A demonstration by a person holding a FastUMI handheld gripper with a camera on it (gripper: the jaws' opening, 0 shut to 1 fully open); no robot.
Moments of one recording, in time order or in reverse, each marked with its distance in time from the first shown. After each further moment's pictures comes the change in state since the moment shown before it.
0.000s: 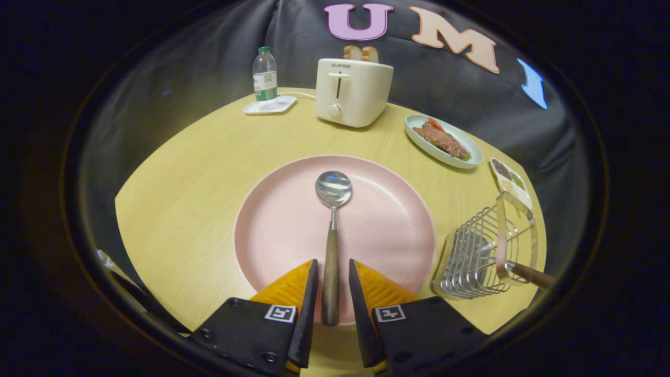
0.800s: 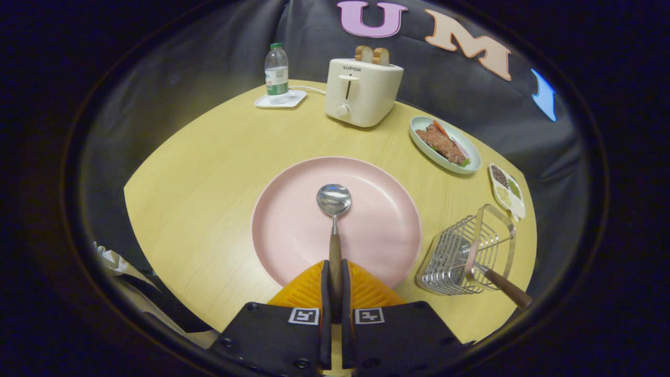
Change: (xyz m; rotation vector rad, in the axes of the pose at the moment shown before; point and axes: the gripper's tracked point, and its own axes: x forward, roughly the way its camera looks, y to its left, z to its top) arm -0.042 -0.004 0.011 -0.070 0.074 0.038
